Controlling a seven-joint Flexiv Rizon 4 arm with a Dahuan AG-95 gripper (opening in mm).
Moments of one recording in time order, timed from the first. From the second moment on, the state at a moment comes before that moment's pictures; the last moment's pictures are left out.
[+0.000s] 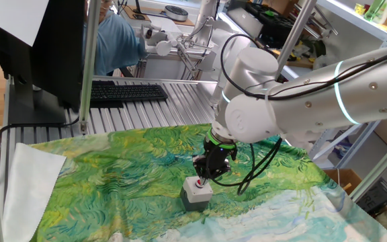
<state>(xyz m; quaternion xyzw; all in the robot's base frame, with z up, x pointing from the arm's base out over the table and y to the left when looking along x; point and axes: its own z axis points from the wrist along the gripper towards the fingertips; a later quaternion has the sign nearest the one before) 0.514 0.013 0.101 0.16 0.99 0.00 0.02</state>
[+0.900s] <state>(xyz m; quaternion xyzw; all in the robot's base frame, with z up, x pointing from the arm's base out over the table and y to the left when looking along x) 0.516 0.012 0.095 0.16 0.99 0.00 0.03</state>
